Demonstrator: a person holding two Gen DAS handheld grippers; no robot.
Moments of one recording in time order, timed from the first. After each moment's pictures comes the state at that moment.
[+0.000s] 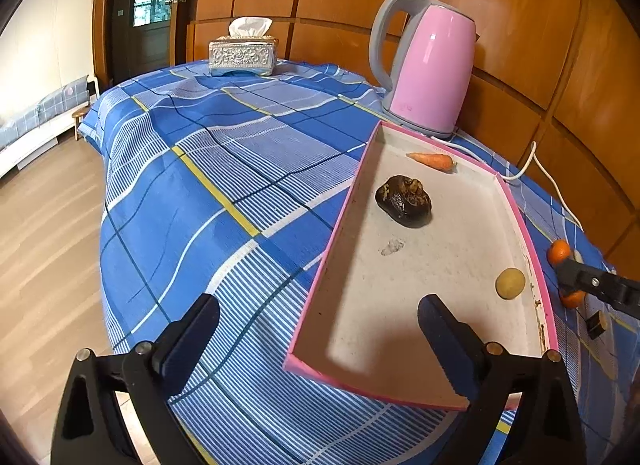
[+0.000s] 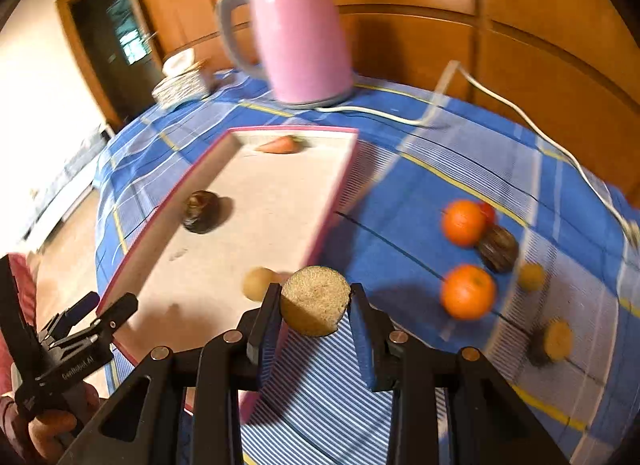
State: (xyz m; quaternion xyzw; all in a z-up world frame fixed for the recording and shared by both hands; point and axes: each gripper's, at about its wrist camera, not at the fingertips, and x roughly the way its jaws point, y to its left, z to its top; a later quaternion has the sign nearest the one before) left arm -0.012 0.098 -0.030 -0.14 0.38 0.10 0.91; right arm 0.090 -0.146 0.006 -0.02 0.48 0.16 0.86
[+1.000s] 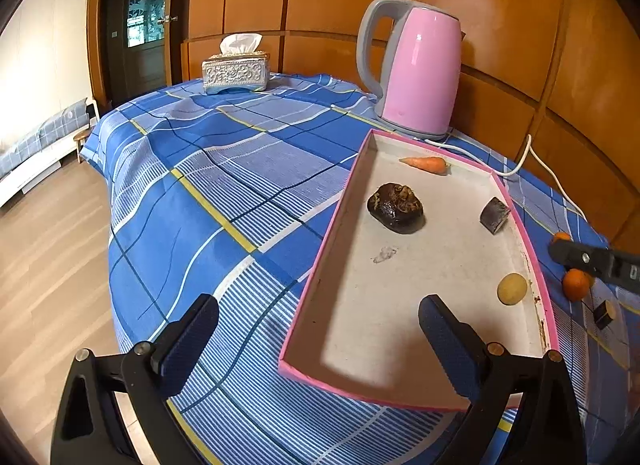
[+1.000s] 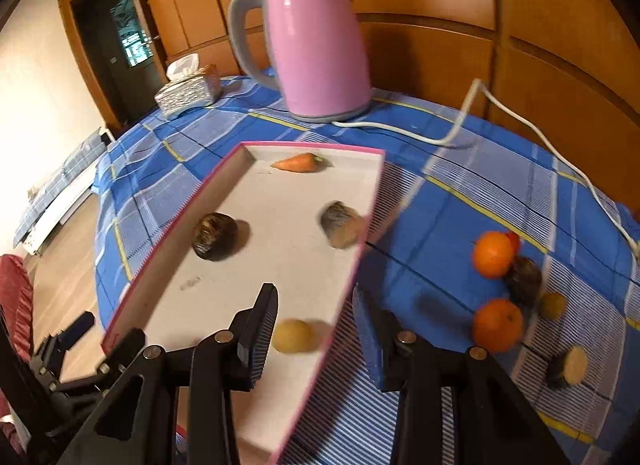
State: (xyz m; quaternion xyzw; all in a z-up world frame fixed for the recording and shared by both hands) left arm -0.013 0.086 -0.022 -0.10 0.36 0.10 0.92; right arm 0.101 -0.126 0.005 -0.02 0.46 0.15 0.87
